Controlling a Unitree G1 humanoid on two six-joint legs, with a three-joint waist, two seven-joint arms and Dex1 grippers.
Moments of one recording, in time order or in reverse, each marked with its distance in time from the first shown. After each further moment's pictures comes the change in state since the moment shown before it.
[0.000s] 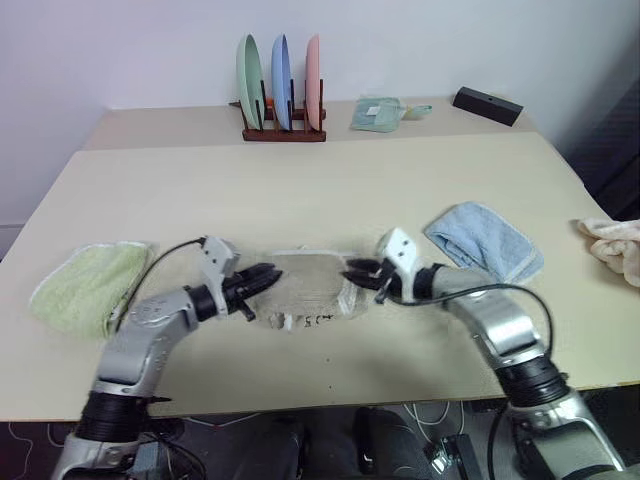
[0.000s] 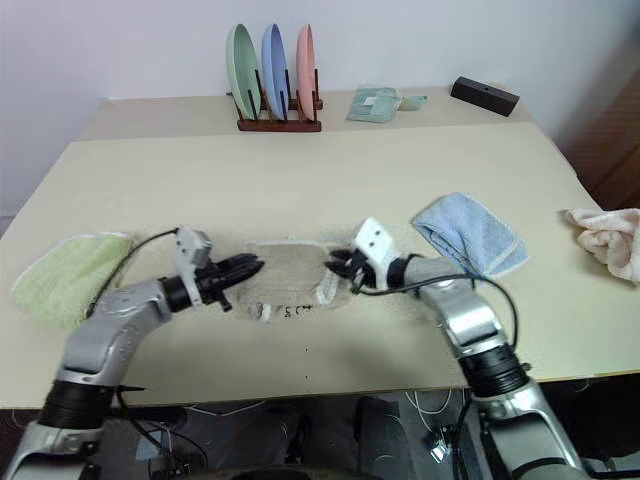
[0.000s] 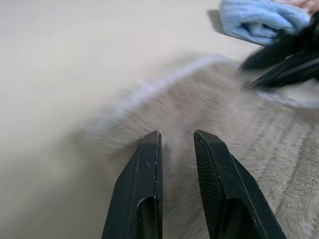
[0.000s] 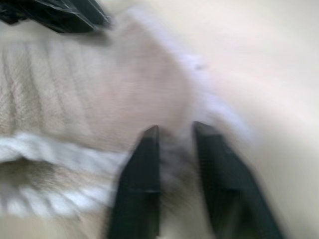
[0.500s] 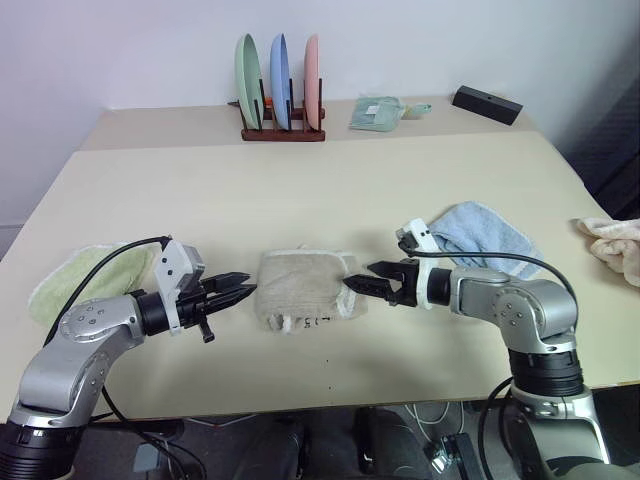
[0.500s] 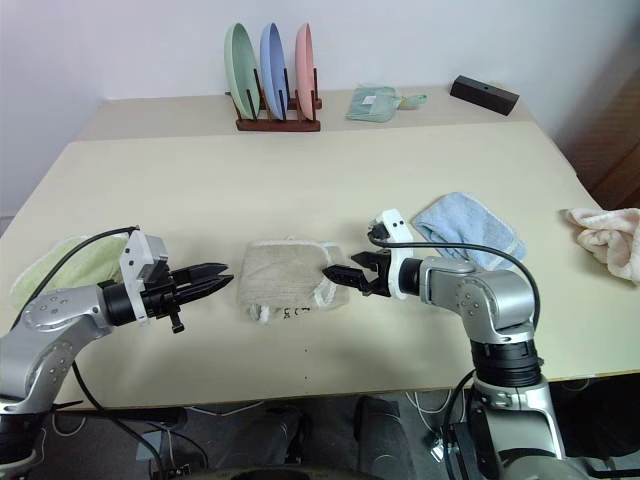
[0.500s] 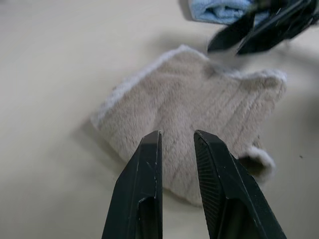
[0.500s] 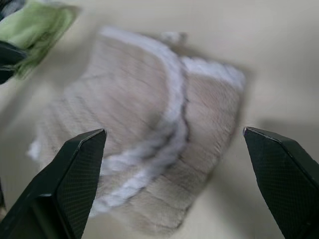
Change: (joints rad) left arm 0.125 0.152 0.095 -0.168 -0.085 0.042 -0.134; right arm -0.045 0.118 -0.192 -0.039 0.301 0.679 -0.243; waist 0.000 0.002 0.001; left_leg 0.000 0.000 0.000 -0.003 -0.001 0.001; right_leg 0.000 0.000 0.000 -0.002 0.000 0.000
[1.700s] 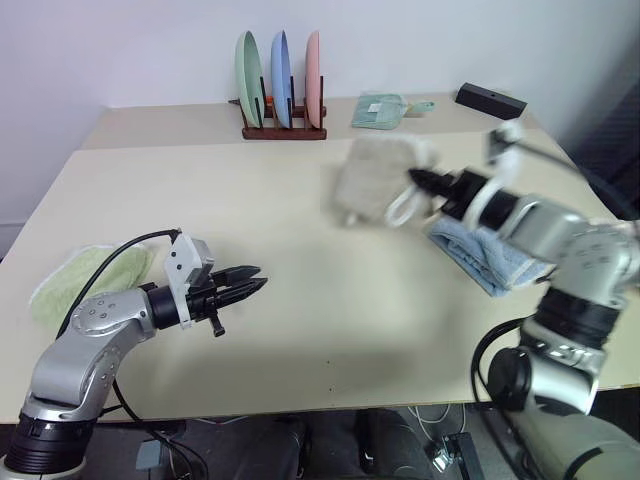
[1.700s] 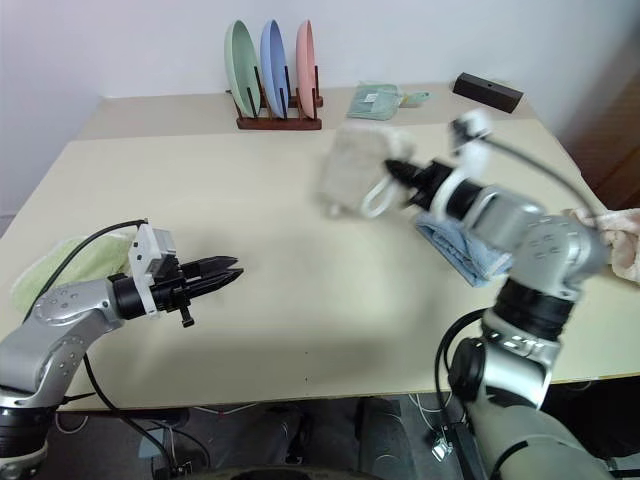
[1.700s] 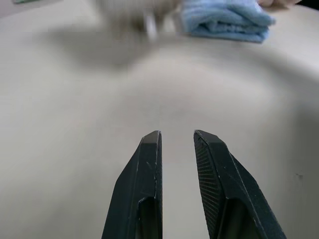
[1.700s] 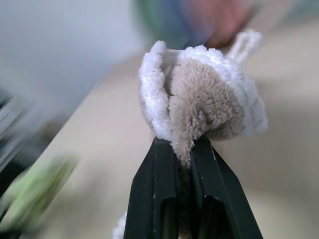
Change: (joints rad) left arm -0.060 -0.035 -0.038 0.003 -0.001 0.001 0.010; right arm -0.350 -0.016 -0.559 0.094 0.154 0.073 -0.317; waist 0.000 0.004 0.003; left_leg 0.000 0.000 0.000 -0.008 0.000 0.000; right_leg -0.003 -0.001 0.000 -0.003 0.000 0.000
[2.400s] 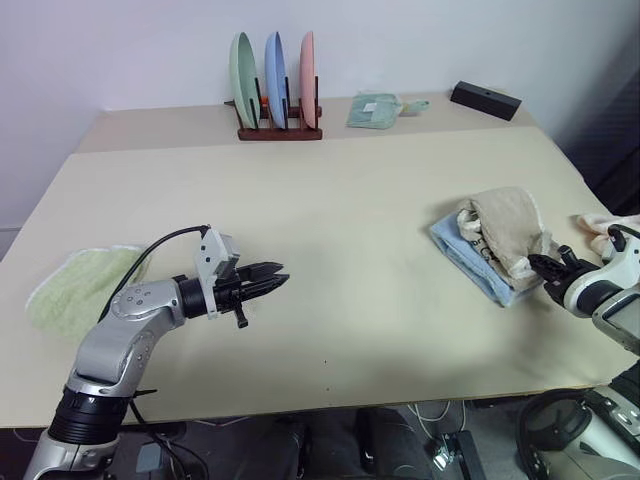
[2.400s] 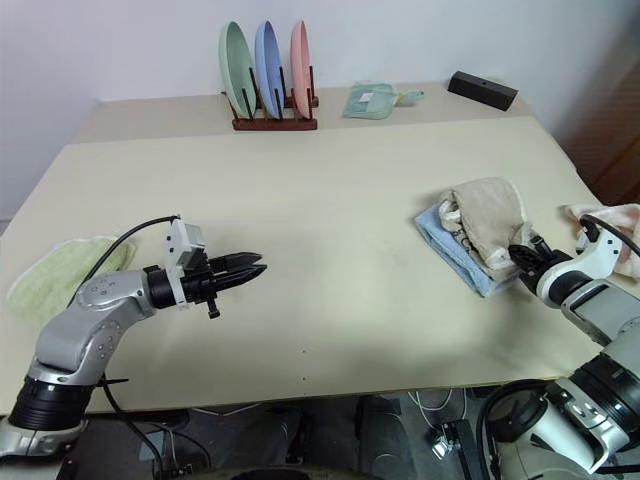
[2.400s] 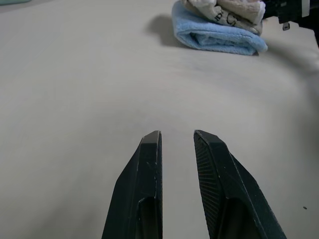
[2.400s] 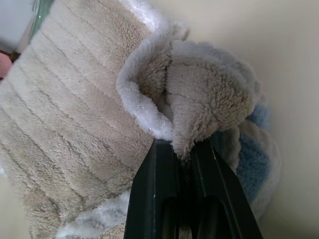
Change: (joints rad) left arm -0.101 -0.080 -0.104 0.103 0.047 -0.038 -0.023; right arm 0.335 -0.052 -0.412 0.072 -0.029 0.115 -0.215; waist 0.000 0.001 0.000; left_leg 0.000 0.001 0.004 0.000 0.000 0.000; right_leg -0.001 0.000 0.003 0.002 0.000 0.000
